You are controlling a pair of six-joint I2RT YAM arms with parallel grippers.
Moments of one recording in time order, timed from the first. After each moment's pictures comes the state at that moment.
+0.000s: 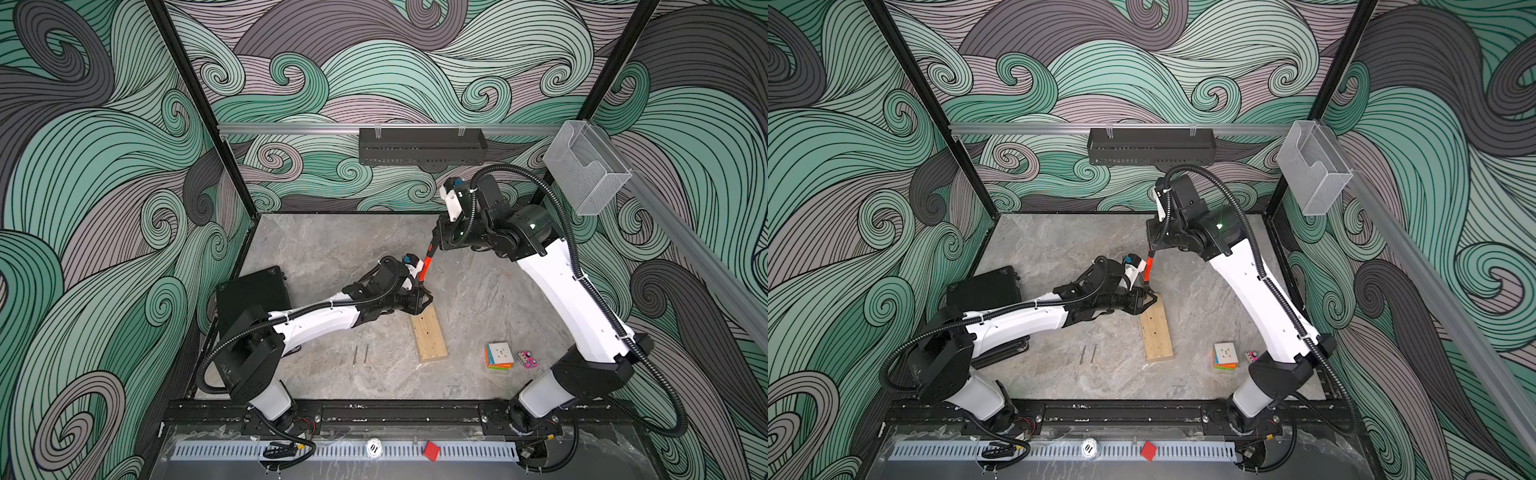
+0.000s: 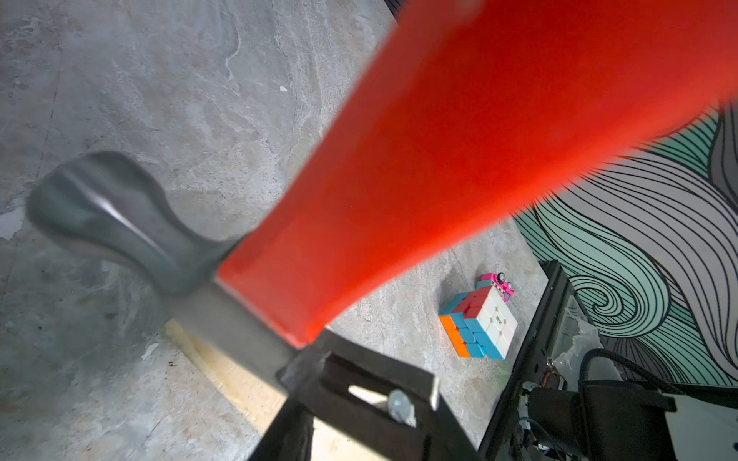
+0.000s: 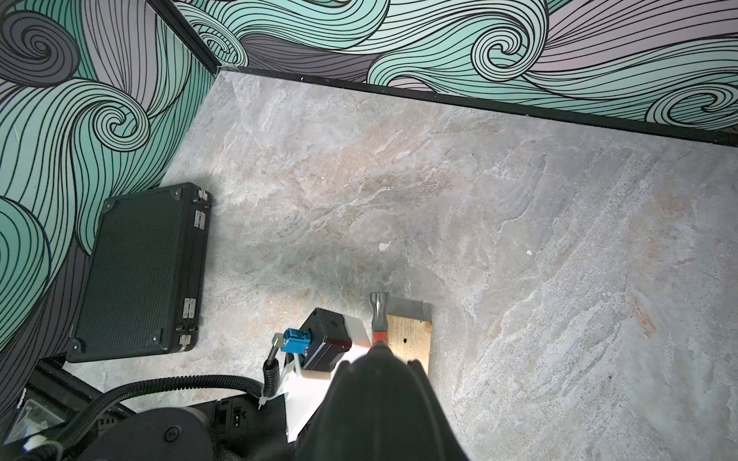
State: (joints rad) left arm -0.86 1.59 1.05 -0.08 0.21 -0.51; right arm 0.63 1.60 2.06 -1.24 0.10 0.30
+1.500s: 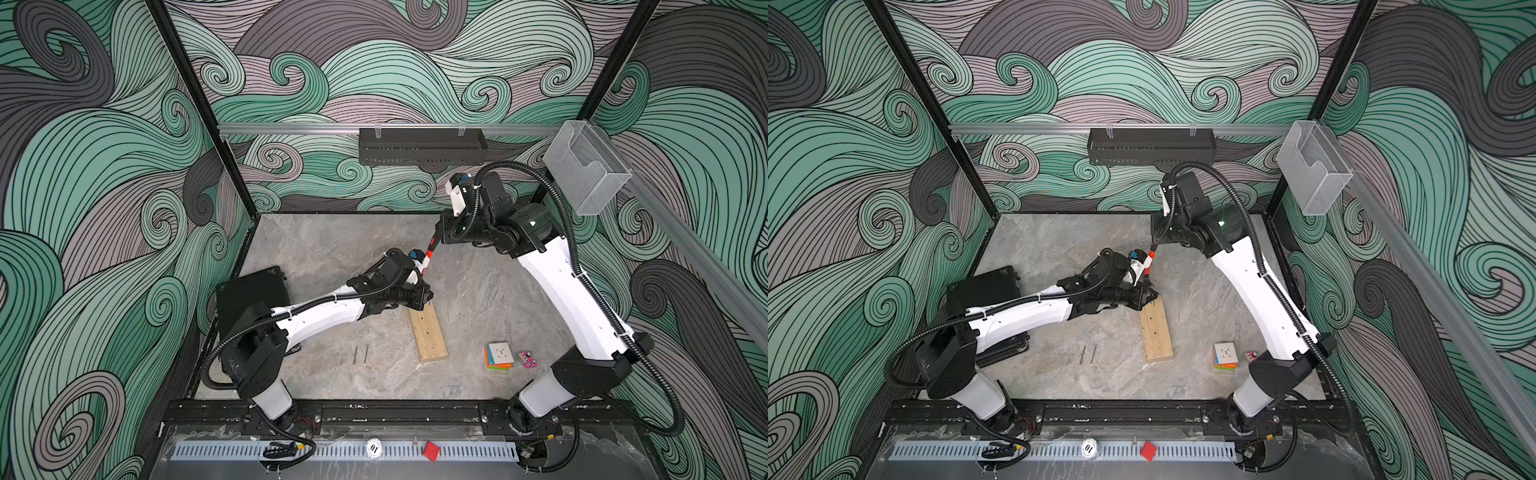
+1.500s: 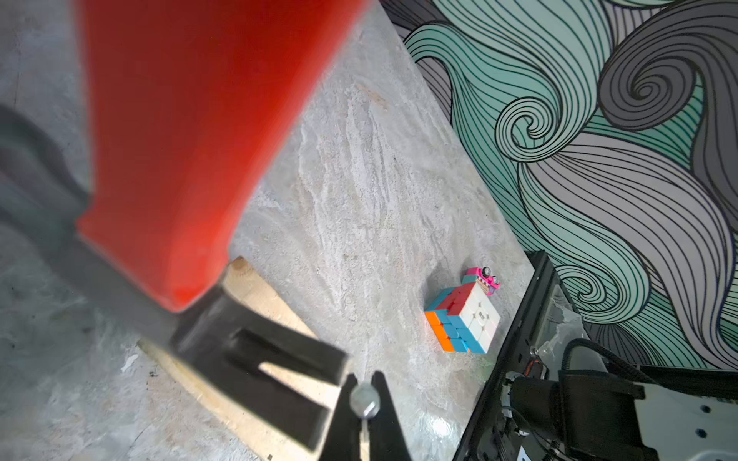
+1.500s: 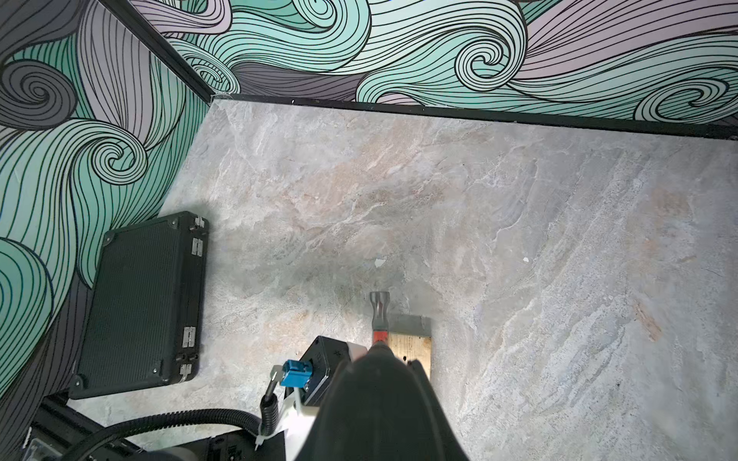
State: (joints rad) left arm -0.86 1.63 1.19 -0.19 0.26 -0.48; right arm 0.59 1.60 2.02 -1.16 0.09 0.32
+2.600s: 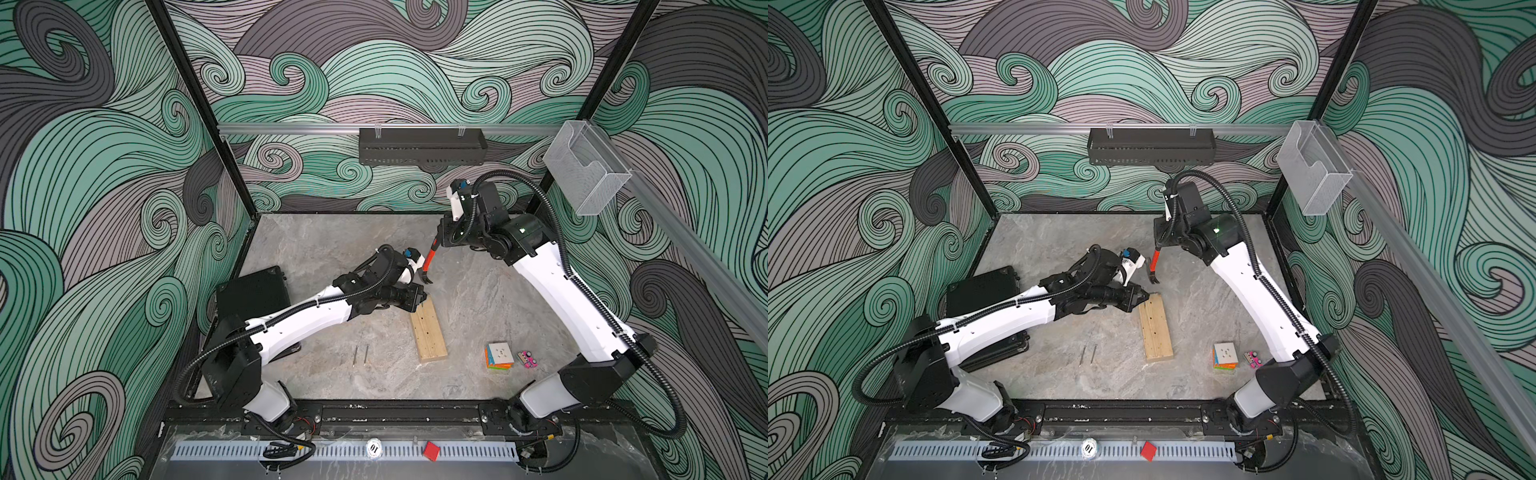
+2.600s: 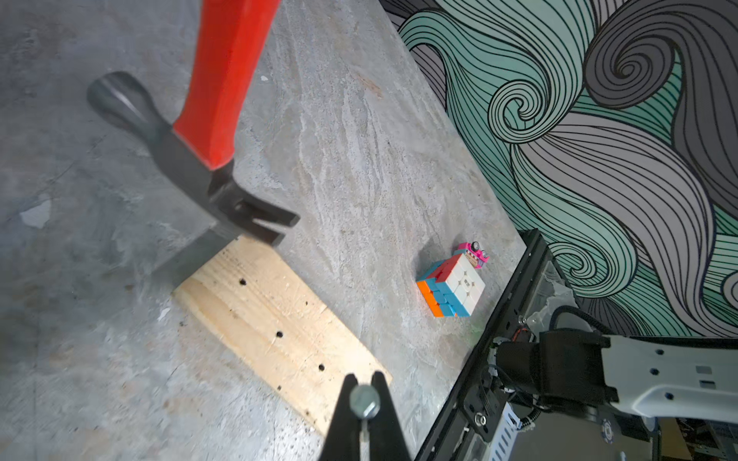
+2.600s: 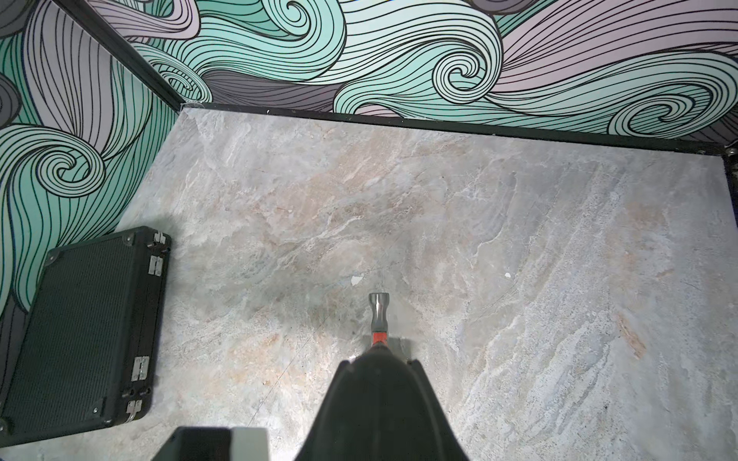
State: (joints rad) left arm -0.86 1.47 1.17 -0.39 0.25 -0.46; right arm 0.56 1.54 1.82 -0.99 0.14 0.28
